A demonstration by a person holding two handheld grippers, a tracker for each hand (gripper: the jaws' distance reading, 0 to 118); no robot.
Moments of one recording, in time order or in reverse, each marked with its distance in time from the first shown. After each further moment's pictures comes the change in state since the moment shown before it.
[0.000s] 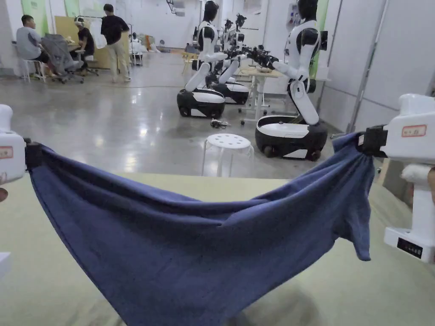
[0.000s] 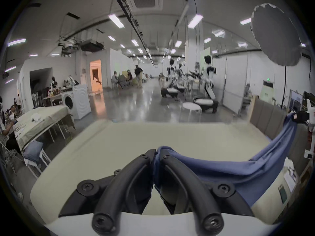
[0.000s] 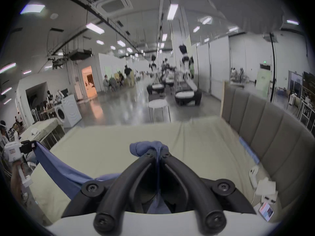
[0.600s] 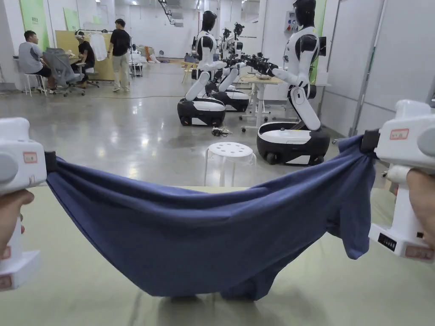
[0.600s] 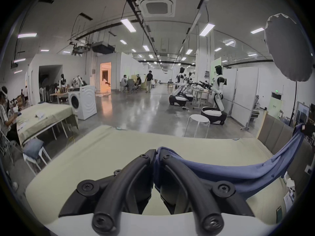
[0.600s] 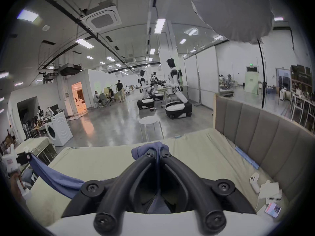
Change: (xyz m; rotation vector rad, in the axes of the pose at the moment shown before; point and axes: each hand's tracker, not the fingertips) left arm -0.001 -0.022 -0.083 -0.043 0.052 0.067; right arm 0.011 -0.029 -0.063 0.012 -0.124 -0.093
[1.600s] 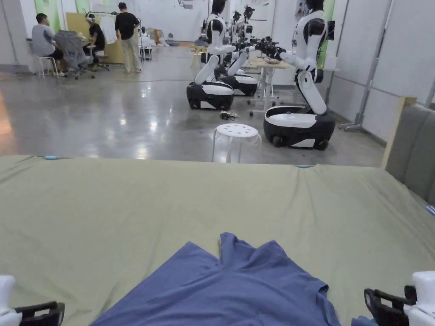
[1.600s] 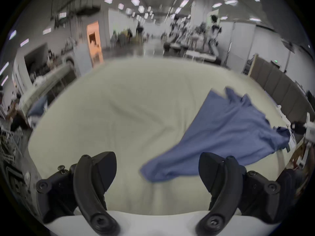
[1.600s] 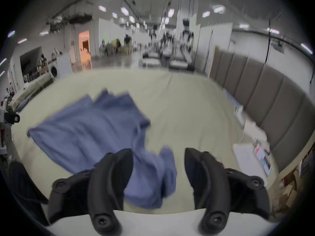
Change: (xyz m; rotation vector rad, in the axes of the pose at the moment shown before) left arm -0.044 -0.223 0.238 -0.266 -0.067 -0.143; right arm 0.059 -0.249 0.219 -0.133 0.043 0.288
